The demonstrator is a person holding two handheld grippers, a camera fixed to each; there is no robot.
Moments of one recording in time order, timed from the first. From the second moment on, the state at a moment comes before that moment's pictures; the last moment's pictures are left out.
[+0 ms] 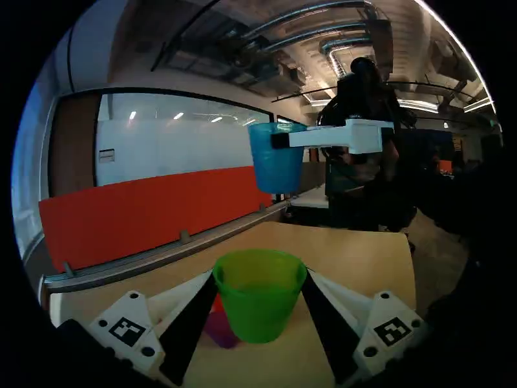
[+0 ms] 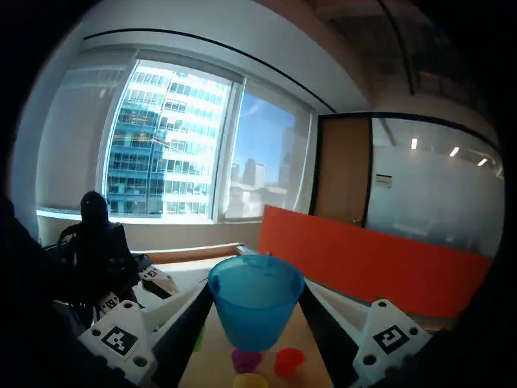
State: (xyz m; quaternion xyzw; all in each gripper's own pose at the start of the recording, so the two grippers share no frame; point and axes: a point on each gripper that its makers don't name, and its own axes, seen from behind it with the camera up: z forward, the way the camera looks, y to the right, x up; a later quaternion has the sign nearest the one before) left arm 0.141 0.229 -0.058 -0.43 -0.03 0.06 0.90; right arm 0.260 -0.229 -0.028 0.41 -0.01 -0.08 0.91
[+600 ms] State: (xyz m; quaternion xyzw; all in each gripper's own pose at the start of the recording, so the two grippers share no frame) left arm 0.089 0.185 -0.020 -0.38 -0.10 0.09 0.91; right arm 0.186 -0.175 -0.008 0.39 -0.05 -0.08 0.92
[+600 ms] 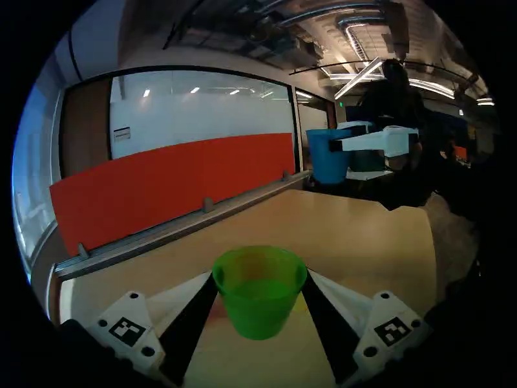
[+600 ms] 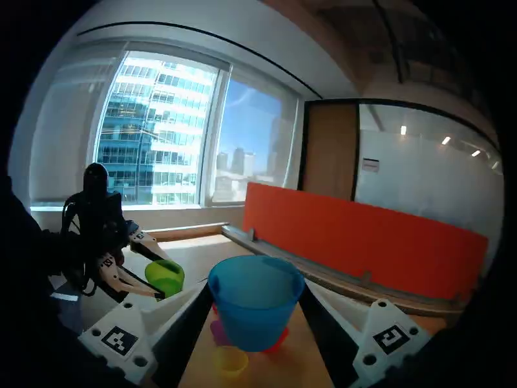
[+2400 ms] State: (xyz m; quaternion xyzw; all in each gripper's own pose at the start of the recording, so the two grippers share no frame) left arm -0.071 0.170 0.024 -0.38 -0.28 0.15 0.87; right arm -0.013 -0.136 0.028 0.37 -0.21 -0.14 0.89
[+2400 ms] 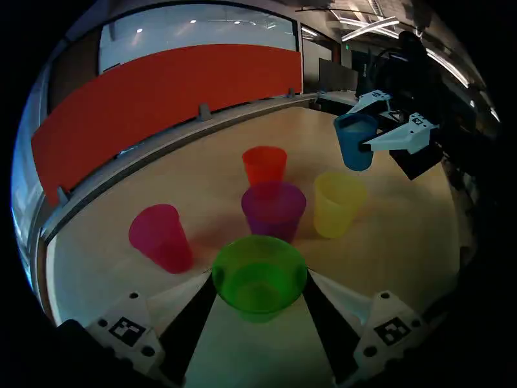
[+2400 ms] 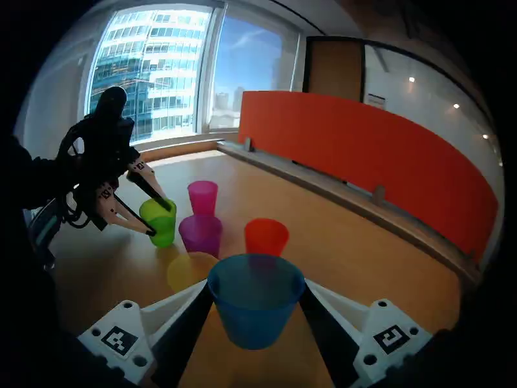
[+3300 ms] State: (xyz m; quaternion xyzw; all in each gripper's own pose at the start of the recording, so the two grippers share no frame) left arm -0.080 0.160 0.019 -0.38 -0.29 0.12 0.87; right arm -0.025 -0.141 0.028 0.37 -0.22 -0.14 0.89
